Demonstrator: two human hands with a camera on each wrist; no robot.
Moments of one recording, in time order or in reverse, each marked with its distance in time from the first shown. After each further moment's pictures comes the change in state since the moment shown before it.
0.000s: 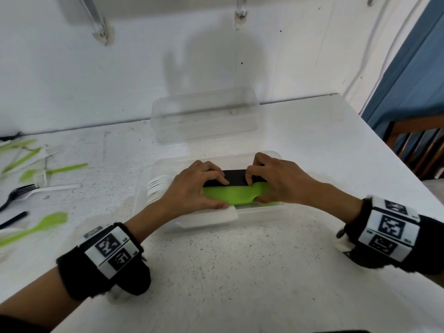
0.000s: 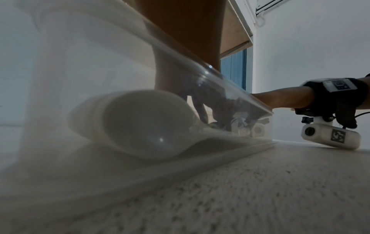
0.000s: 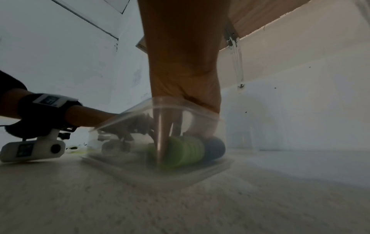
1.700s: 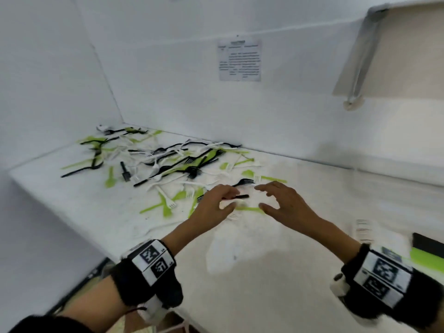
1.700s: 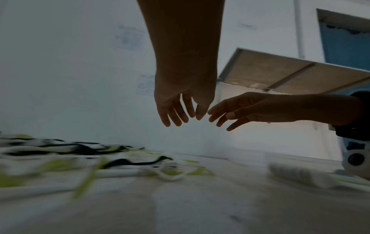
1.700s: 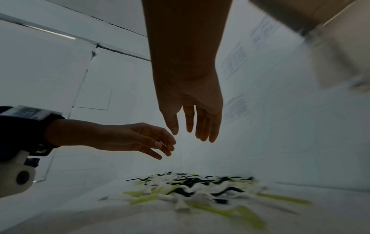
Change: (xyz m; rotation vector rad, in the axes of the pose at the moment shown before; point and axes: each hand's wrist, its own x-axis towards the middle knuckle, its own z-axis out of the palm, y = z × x) left_hand -0.327 -0.119 -0.148 -0.064 0.654 -0.416; right_hand 0.130 -0.357 0.027 0.355 0.224 -0.488
